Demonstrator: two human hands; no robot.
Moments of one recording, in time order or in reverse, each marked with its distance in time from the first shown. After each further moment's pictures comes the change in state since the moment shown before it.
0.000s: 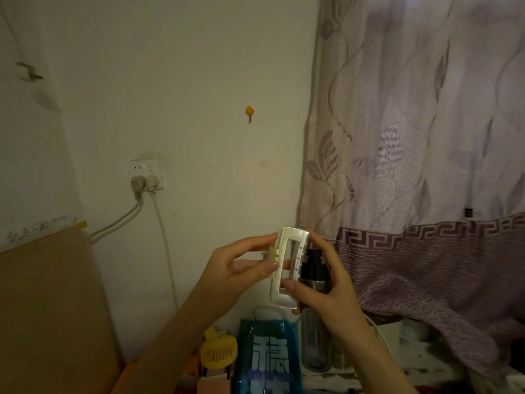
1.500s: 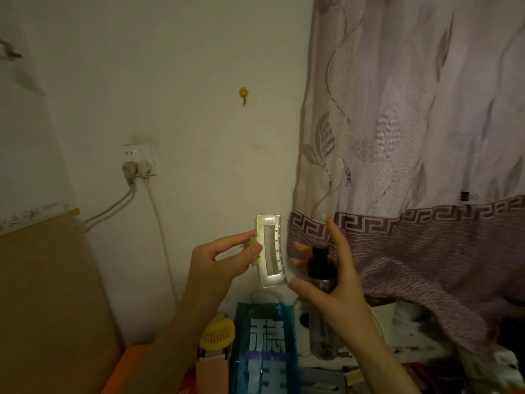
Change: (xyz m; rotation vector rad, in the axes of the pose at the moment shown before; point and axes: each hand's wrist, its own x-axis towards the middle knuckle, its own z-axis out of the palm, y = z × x) left_hand -0.011 -0.028 0.007 -0.063 0.300 -0.107; right_hand -0.019 0.013 -0.017 -0.177 0.024 -0.066
